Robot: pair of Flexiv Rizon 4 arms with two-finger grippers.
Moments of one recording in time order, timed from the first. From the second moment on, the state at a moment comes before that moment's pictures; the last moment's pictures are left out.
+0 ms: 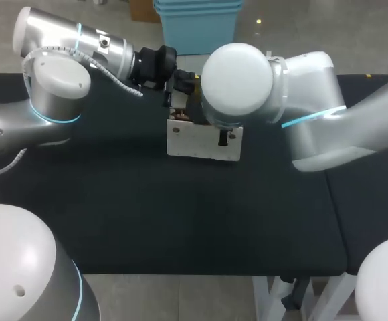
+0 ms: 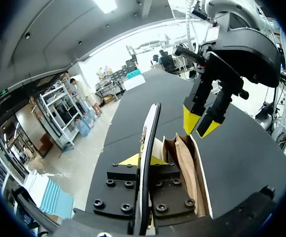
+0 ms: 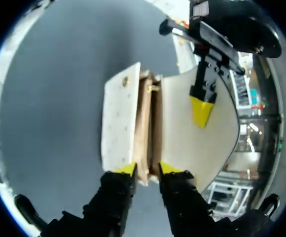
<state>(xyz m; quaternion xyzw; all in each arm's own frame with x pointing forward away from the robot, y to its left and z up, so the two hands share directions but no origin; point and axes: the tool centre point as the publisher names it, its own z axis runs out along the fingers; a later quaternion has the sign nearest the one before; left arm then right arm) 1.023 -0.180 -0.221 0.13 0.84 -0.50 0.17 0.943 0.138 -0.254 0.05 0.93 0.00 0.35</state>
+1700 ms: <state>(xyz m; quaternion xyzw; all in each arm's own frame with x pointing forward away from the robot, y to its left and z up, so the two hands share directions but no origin) 1.046 -0.165 -0.326 0.16 0.84 -0.48 0.22 0.902 0.151 -0.358 0.06 0.93 0.02 0.36</state>
